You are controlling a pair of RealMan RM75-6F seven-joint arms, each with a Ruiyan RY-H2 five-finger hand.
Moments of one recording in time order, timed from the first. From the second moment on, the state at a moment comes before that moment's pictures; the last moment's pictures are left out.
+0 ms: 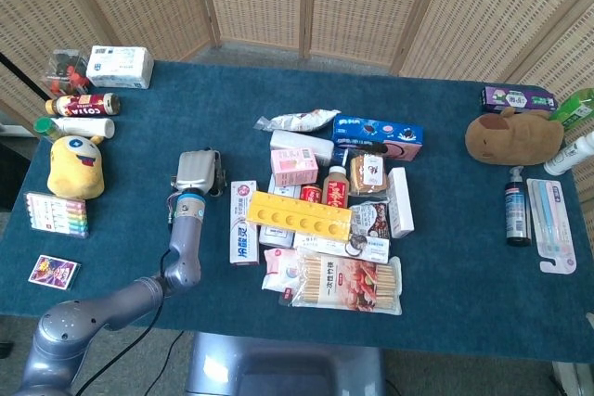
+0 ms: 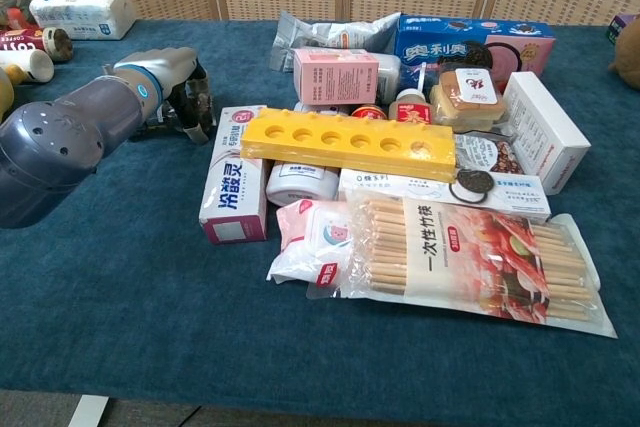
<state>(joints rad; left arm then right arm) -1.02 -1.97 -0.36 -0.78 0.55 0.86 0.60 -0.18 -0.91 0.08 -1.75 -1.38 1.71 0.08</state>
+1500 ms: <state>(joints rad) -0.78 -1.37 -0.53 -1.68 0.68 1.17 0.37 -0.13 -1.02 0.08 -1.66 -1.42 1.62 0.13</state>
